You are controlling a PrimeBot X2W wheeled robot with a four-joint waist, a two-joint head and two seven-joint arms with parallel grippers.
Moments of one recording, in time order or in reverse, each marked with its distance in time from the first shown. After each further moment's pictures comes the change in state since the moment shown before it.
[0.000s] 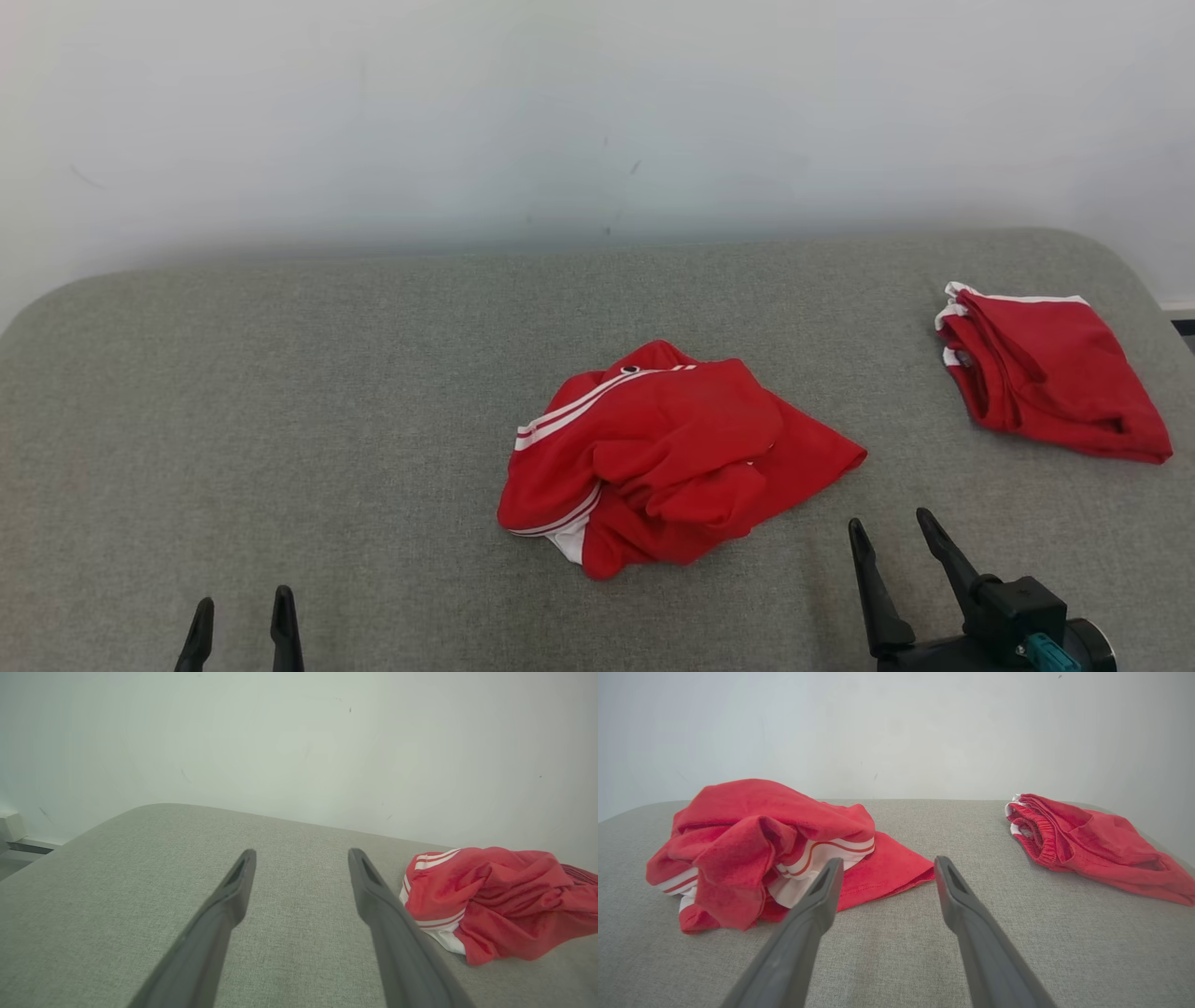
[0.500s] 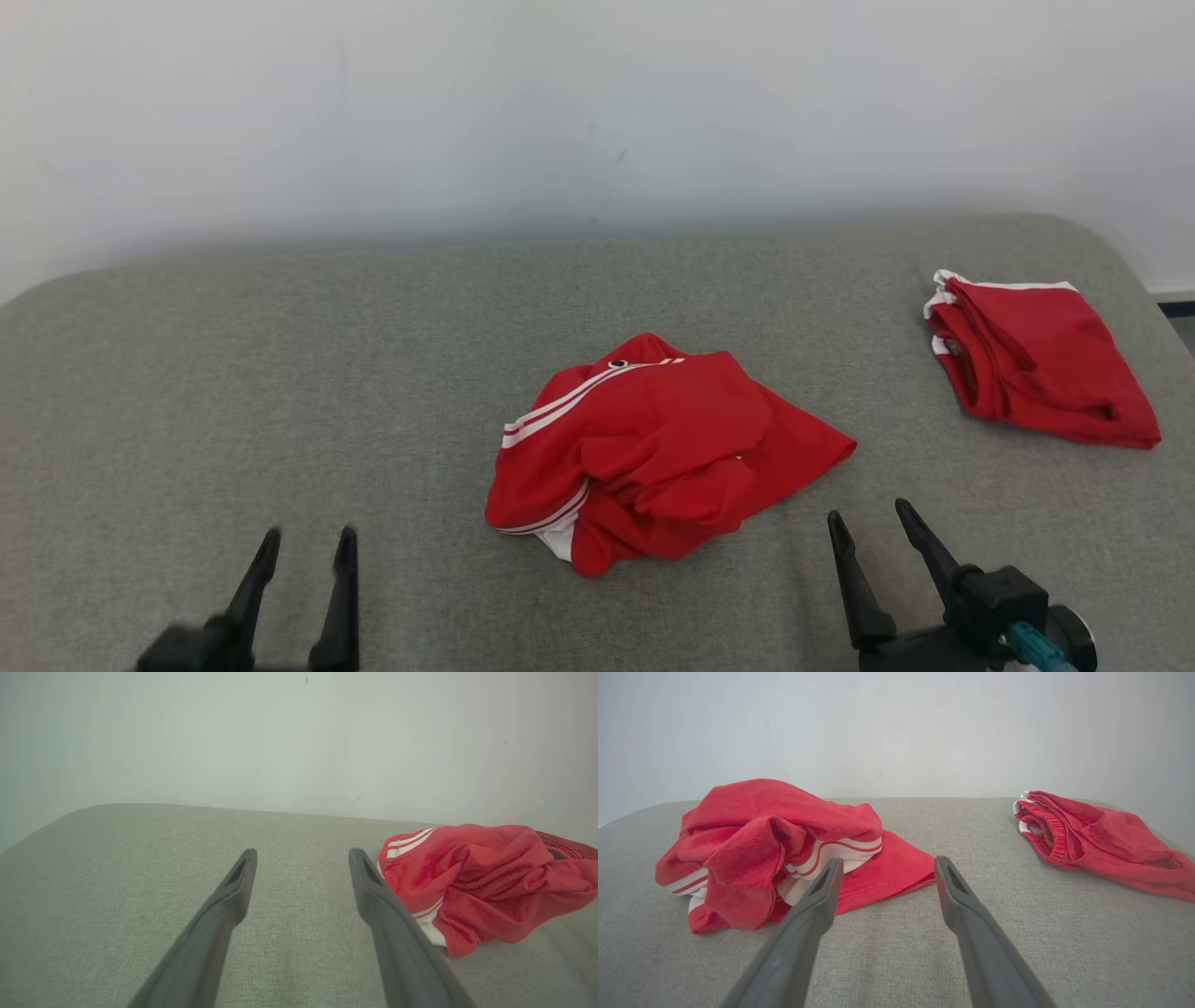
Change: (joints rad) left arm -0.165 0.081 -0.133 0.125 -0.022 0.000 0.058; right arm -0.012 0.007 0.029 -0.015 0.008 0.000 0.016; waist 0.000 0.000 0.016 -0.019
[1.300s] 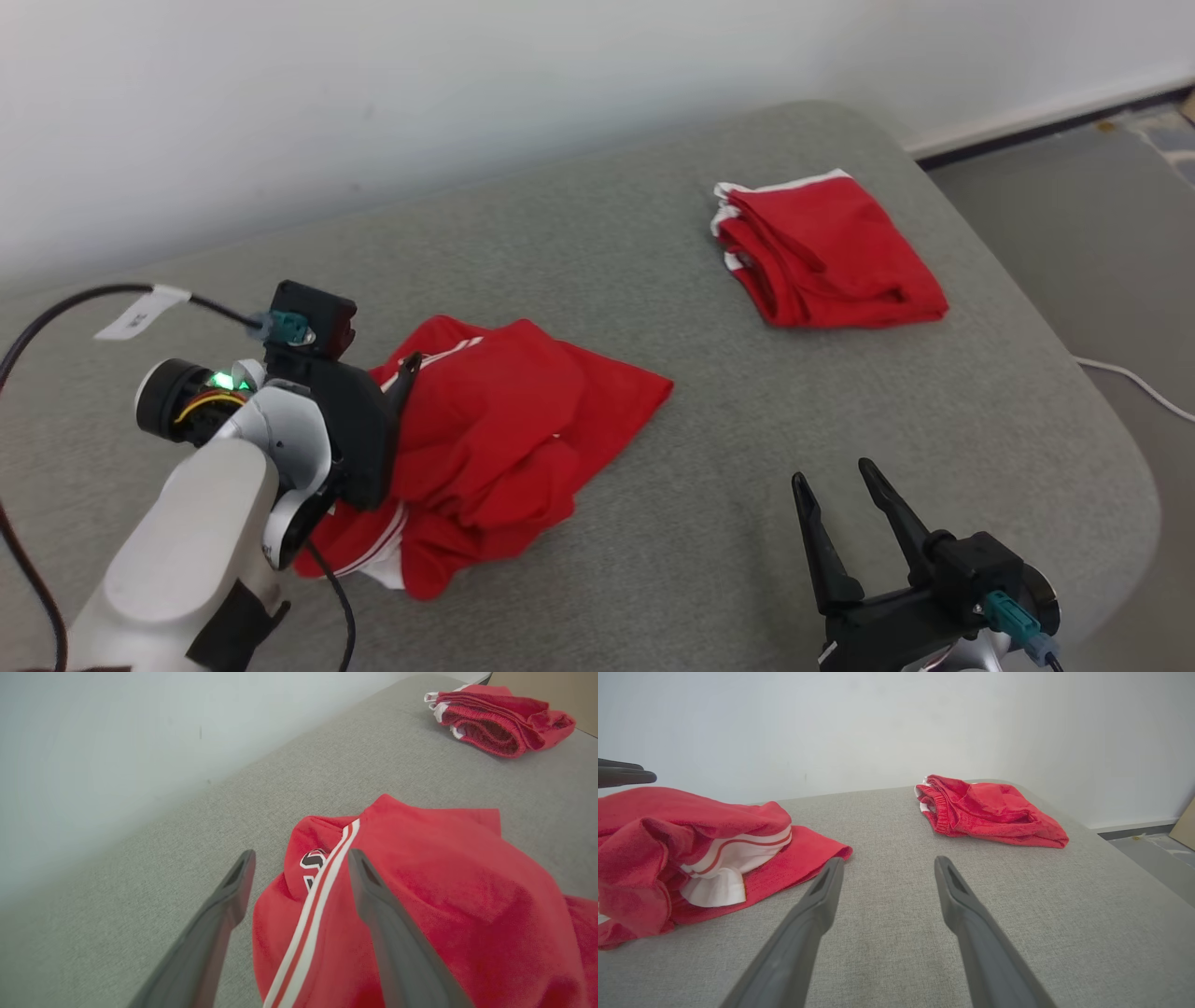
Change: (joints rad) left arm -0.714 0.197 -0.450 0.398 -0.175 0.000 0.520; right arm -0.070 0.008 0.063 -0.006 0.030 0.000 -0.009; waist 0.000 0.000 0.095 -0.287
